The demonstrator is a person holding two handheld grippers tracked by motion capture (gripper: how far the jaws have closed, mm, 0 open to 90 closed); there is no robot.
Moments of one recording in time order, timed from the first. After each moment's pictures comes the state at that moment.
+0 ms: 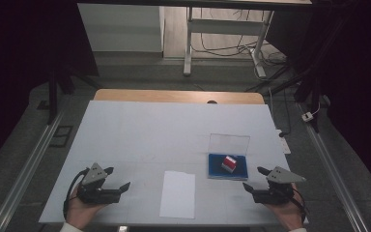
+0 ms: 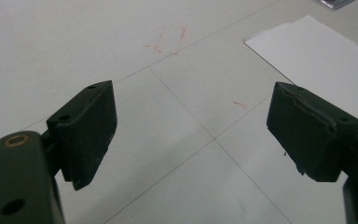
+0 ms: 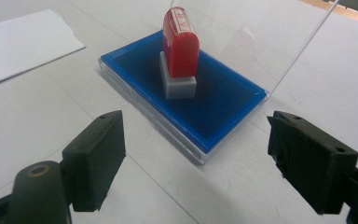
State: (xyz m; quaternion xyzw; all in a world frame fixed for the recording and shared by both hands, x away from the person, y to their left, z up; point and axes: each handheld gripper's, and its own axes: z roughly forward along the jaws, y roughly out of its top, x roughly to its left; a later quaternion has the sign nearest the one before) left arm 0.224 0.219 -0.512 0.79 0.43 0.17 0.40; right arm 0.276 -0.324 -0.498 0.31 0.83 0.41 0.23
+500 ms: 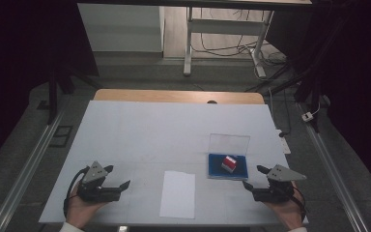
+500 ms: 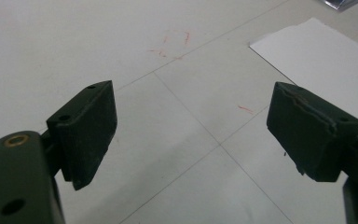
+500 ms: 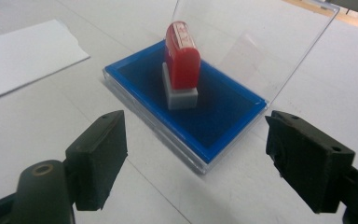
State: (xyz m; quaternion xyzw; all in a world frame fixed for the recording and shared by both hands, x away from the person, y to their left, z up) left arm 0.228 0.218 -0.511 0.79 0.43 0.18 0.40; right arm 0.278 -0.321 -0.489 0.31 0.82 0.42 0.22
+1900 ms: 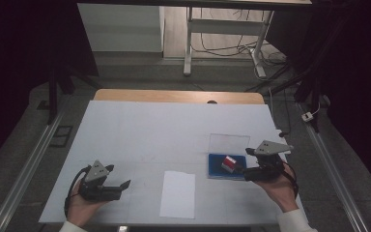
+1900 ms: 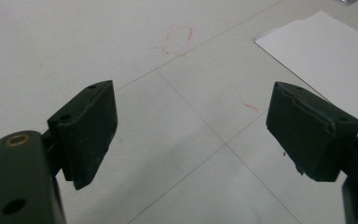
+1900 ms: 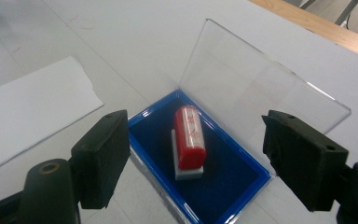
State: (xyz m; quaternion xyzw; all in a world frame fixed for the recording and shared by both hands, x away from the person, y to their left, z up) left arm 0.232 0.218 -0.513 0.79 0.43 0.18 0.39; right arm 0.320 -0.278 -0.436 0.29 0.85 0.39 0.18
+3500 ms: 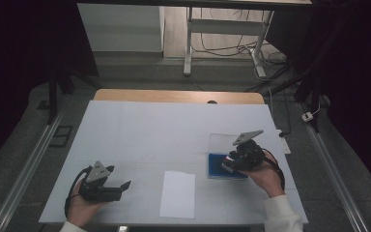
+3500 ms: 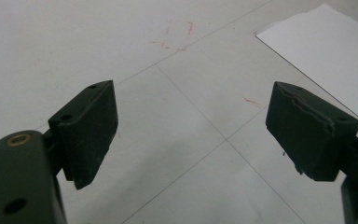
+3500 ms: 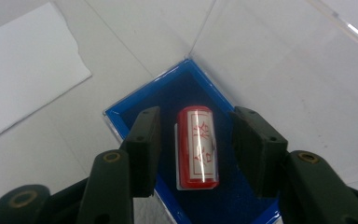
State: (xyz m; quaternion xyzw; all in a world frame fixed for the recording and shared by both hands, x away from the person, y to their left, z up) left arm 0.231 0.216 -0.515 0.80 0.43 0.18 0.38; right arm 0.364 -0.243 -0.456 0.29 0.91 0.28 0.11
